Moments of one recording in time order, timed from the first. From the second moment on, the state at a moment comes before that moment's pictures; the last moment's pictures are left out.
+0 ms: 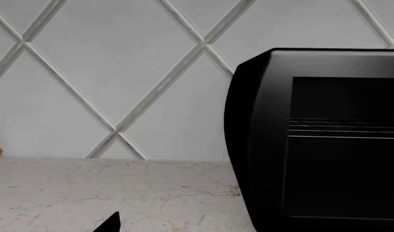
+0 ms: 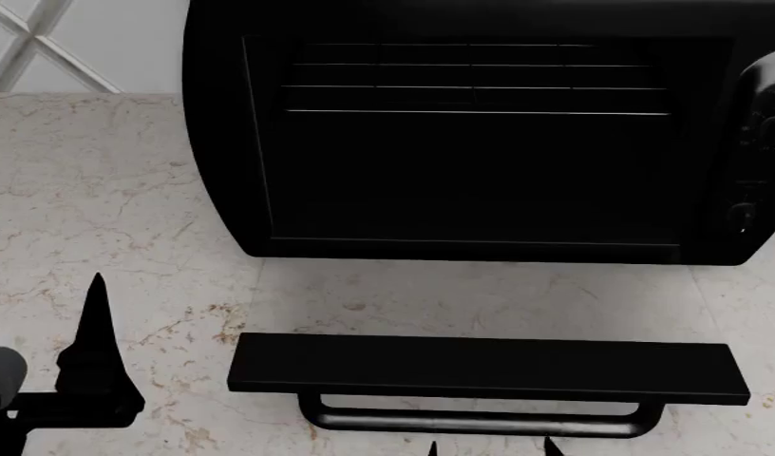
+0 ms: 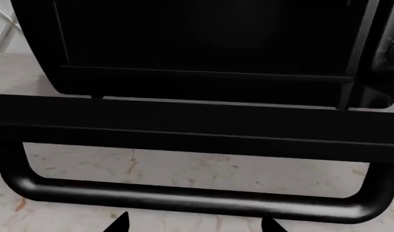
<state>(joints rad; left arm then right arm) -0.18 -0.22 0.07 0.65 -0.28 -0.60 -0.27 -0.03 0.23 -0.21 -0.53 0.25 0.55 0.27</state>
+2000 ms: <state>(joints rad) -0.17 -0.26 0.10 0.68 -0.32 -0.59 -0.32 0.25 0.26 -0.28 -0.53 0.25 0.72 0.32</state>
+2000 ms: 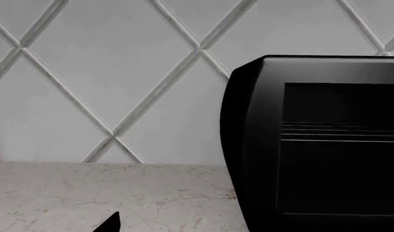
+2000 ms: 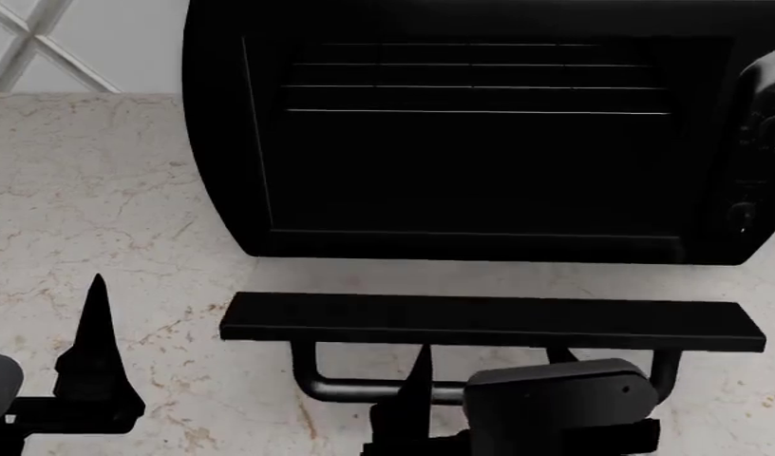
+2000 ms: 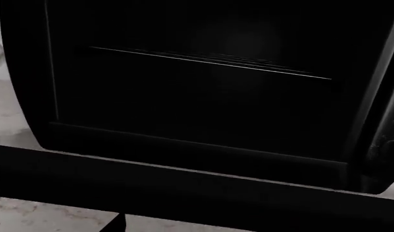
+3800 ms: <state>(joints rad) -0.16 -0.29 0.13 0.71 -0.36 -0.59 -0.35 0.90 0.23 -0.36 -0.26 0.35 0.92 0.34</state>
